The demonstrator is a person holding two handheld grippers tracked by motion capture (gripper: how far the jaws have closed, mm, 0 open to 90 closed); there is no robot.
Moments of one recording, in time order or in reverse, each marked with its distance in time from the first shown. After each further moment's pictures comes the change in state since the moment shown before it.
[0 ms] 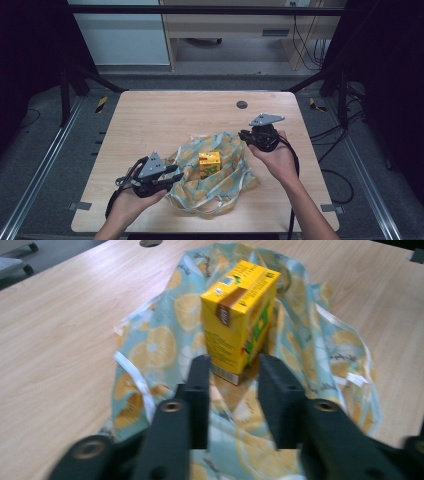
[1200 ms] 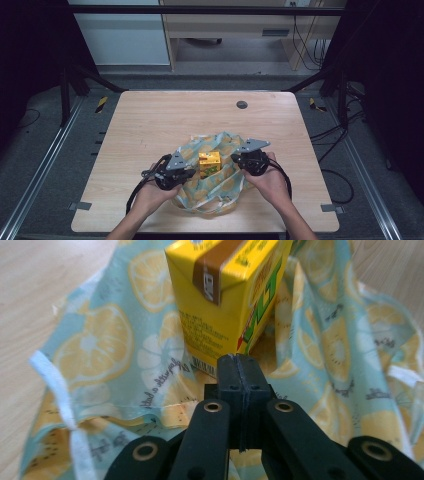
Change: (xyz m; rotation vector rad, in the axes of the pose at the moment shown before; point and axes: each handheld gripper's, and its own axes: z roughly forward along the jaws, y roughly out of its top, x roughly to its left) left arm -0.004 -0.010 0.071 0.130 -0.070 0.010; right arm 0.045 -0.048 0.017 0.083 0.041 -0.078
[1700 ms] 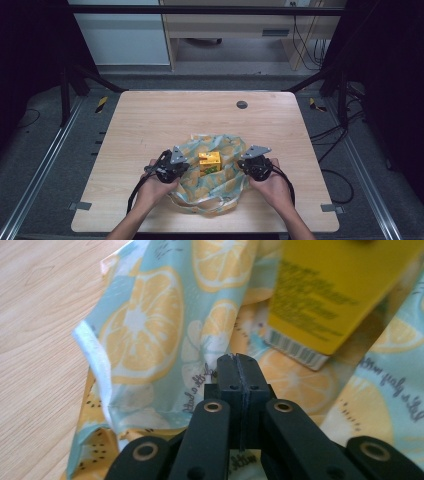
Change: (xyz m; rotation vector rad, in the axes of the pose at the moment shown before) left arm 0.030 -0.011 0.022 0.077 0.143 -0.026; right arm -0.009 -0.032 0.011 0.080 -0.049 0.014
